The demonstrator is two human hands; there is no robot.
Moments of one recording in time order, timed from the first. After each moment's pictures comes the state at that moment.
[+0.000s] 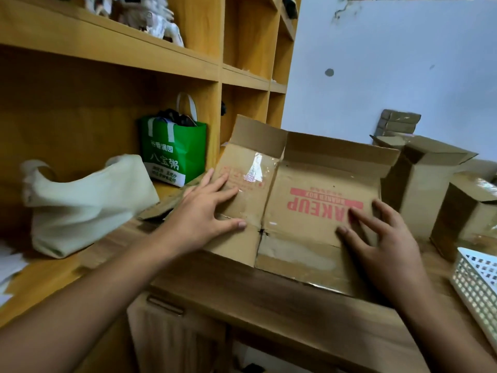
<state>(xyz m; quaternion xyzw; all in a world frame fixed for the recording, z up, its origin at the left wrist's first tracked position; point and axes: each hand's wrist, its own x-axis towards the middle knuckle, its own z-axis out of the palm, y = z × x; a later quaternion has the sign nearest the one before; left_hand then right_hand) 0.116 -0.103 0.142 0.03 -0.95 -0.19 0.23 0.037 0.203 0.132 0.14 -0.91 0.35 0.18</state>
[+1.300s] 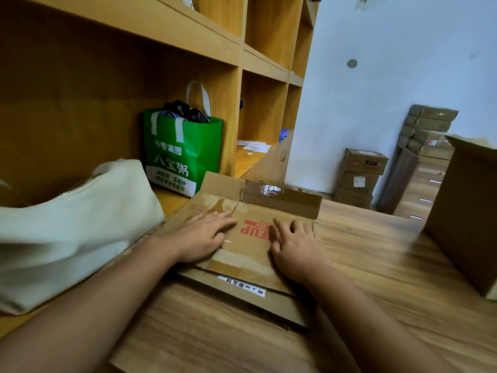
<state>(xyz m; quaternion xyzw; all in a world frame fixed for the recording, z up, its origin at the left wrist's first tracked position) -0.033 -0.271 0.050 0.02 -0.99 -0.13 0.00 -0.113 -0.039 0.046 0.28 -0.96 0.06 0.05</state>
